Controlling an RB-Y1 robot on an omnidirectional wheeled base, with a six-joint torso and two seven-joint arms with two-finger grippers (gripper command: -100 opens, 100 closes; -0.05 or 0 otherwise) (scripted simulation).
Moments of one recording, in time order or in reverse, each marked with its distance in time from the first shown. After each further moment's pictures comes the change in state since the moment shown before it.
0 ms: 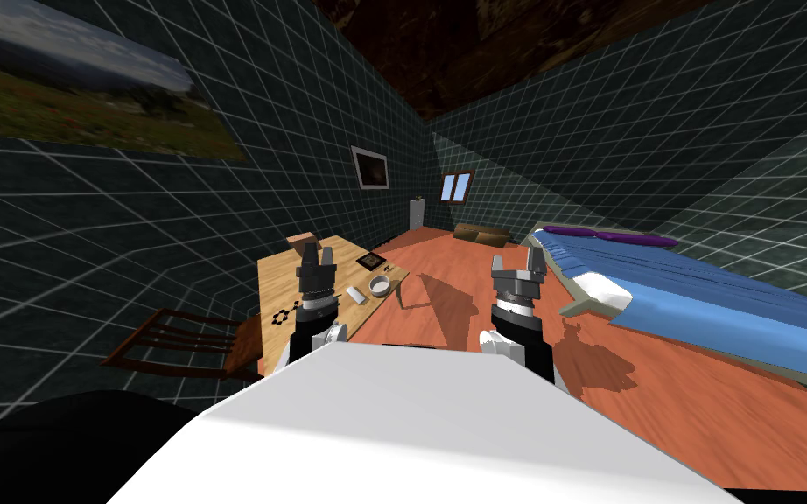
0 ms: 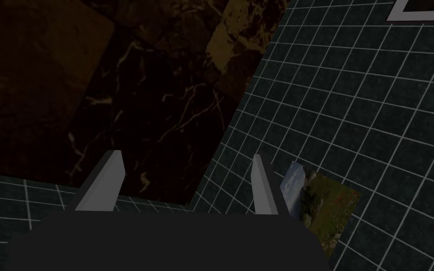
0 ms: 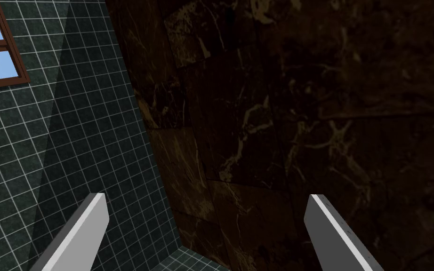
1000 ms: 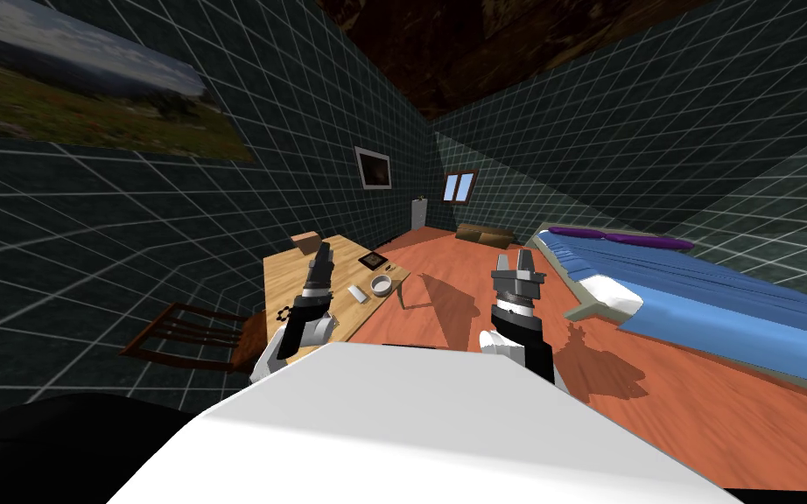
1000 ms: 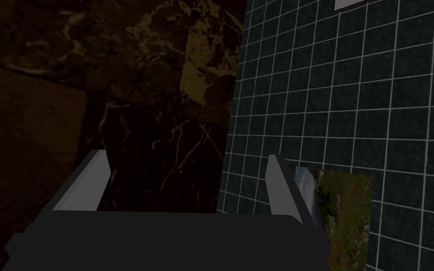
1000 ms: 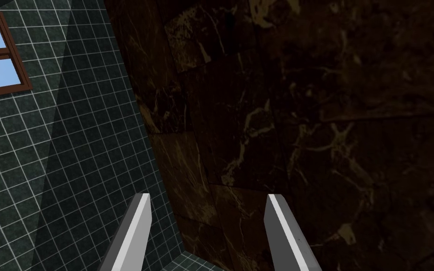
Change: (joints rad) left arm -0.099 0.193 0.138 0.113 0.052 0.181 -0.130; right arm 0.000 0.000 0.000 0.000 0.000 0.000 0.000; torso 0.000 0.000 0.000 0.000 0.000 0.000
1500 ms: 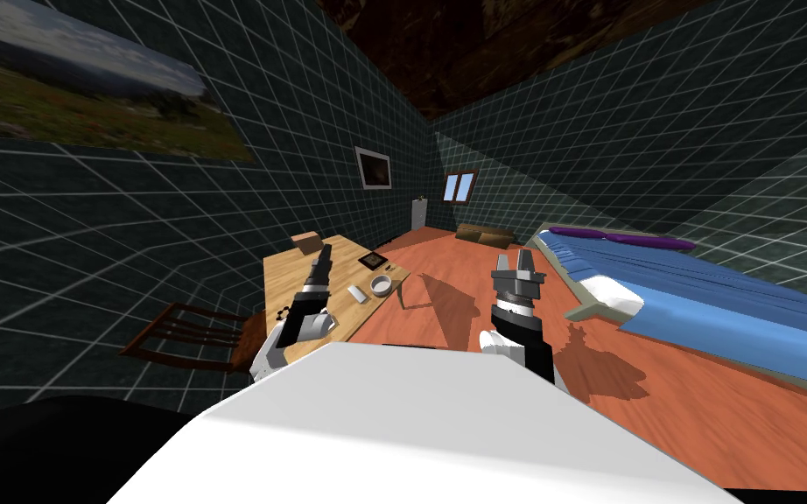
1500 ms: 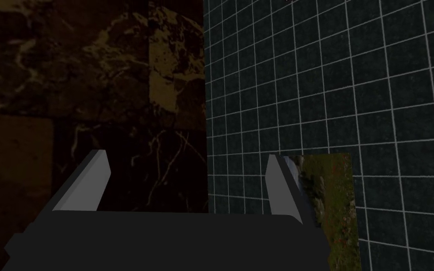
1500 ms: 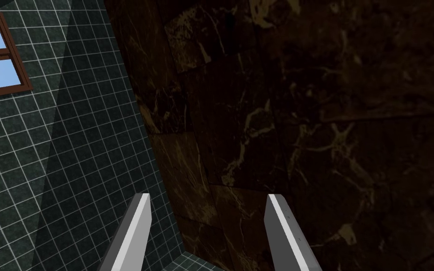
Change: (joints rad) left arm -0.047 0.027 0.061 0.066 0.037 0.134 -0.088; right arm 0.000 0.000 0.000 0.000 0.000 0.000 0.000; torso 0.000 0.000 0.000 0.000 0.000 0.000
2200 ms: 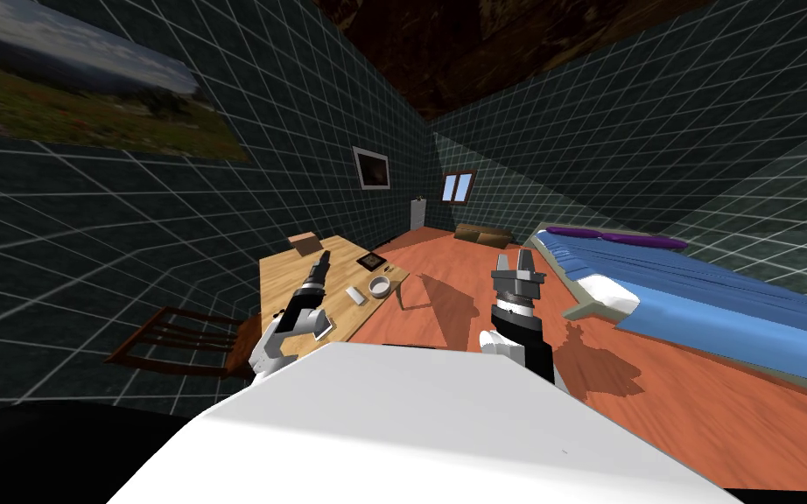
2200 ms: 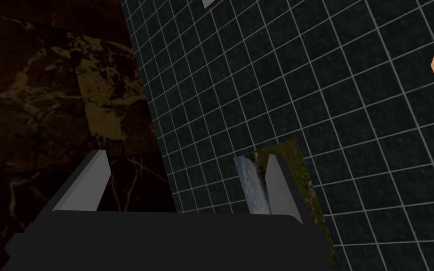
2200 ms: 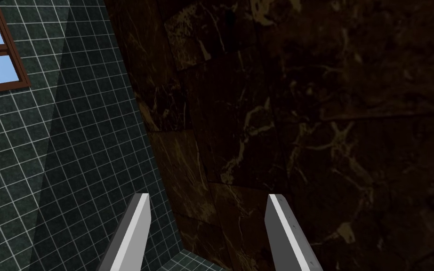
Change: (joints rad) left arm -0.073 0.043 0.095 0.145 0.079 0.201 -0.122; right arm 0.000 0.000 0.000 0.000 0.000 0.000 0.000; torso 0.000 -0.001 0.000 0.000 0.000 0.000
